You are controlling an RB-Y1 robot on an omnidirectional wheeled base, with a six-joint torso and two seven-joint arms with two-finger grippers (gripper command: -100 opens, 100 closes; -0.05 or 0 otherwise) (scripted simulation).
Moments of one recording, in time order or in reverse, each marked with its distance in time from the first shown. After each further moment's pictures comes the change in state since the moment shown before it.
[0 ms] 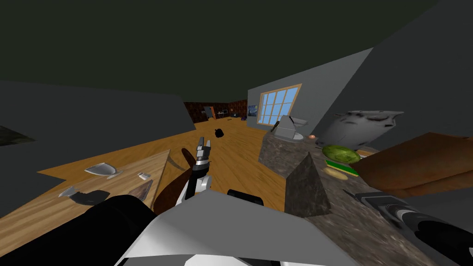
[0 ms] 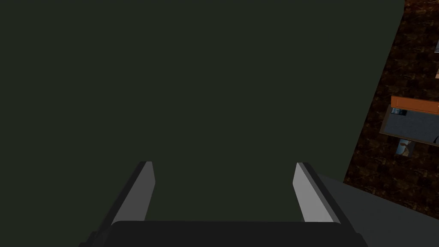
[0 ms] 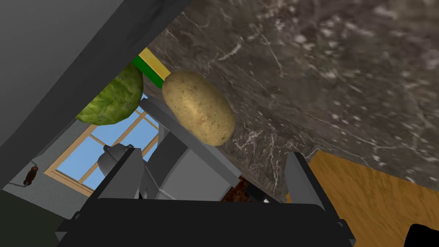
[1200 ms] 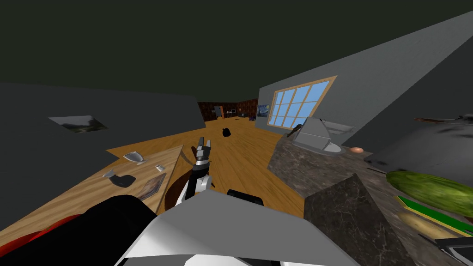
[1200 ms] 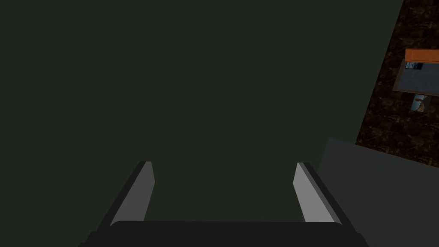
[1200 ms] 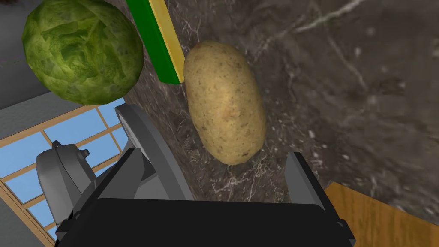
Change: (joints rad) left arm 0.000 0.000 0.000 0.000 0.000 0.000 0.000; right arm -0.008 -0.072 0.112 0.258 0.168 0.071 0.009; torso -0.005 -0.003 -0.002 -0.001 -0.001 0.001
